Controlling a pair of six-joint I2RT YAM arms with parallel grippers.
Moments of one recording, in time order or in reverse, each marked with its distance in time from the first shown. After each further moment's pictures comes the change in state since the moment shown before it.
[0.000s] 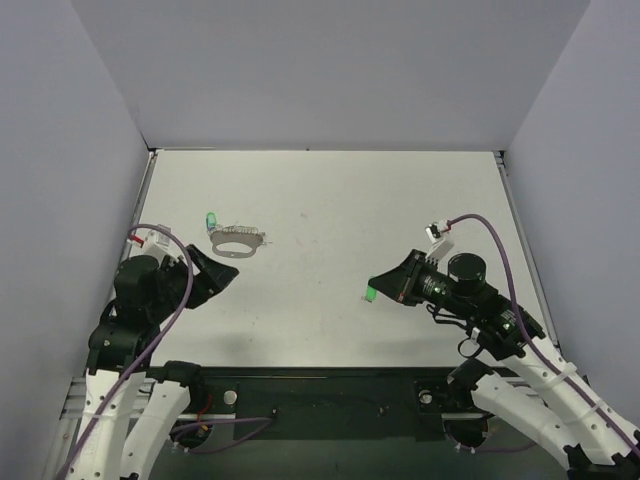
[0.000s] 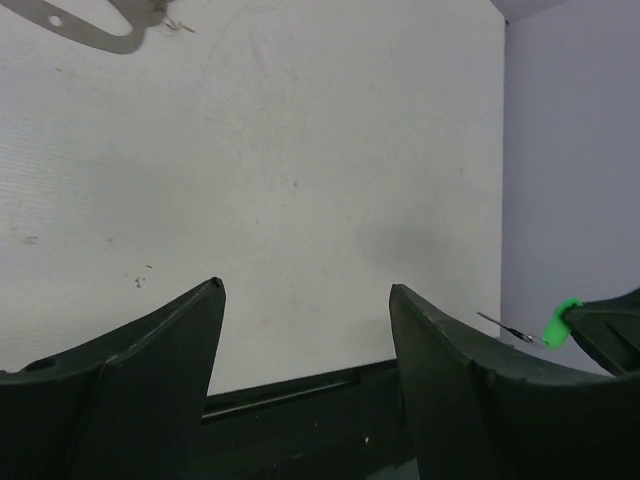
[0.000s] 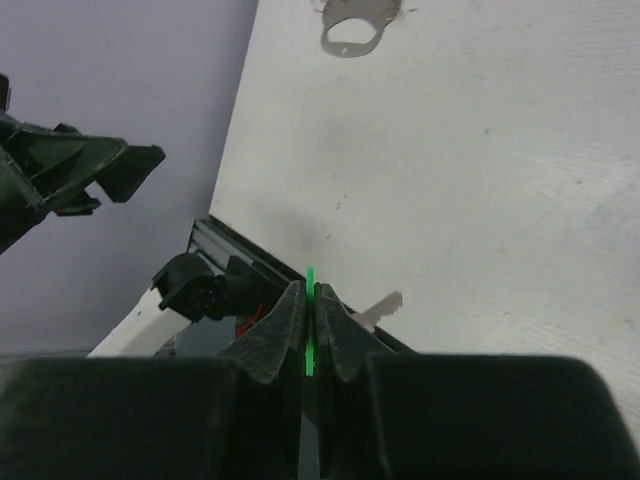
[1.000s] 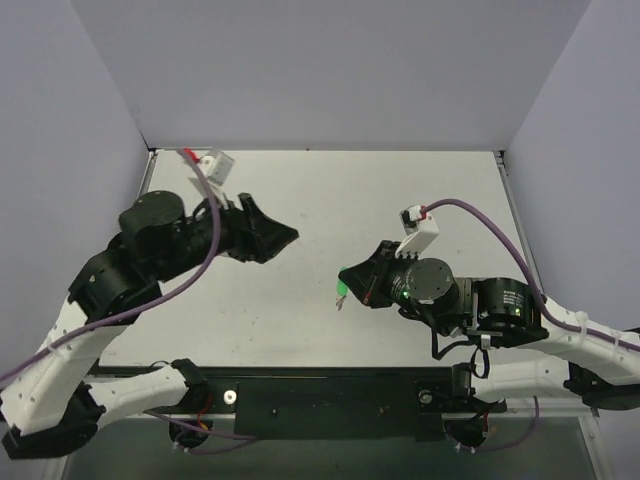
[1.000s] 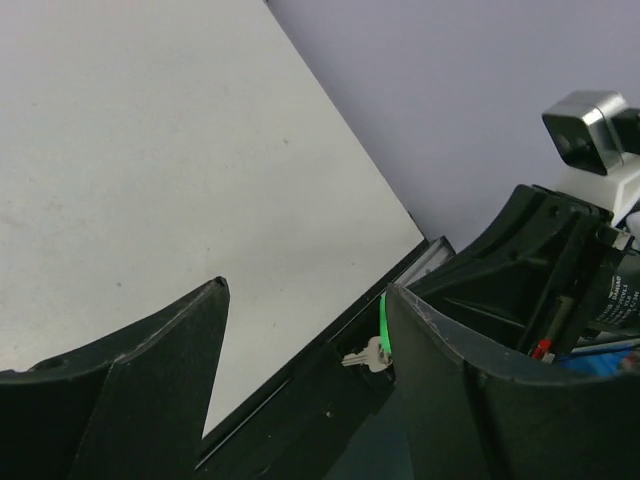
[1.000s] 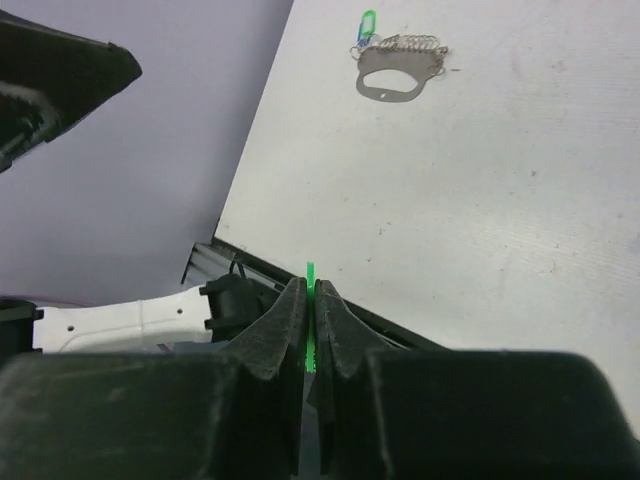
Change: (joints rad) left arm -0.564 0.405 0.648 0.076 -0.092 0.137; right arm 0.745 0.342 0.639 -0.337 0.775 0.098
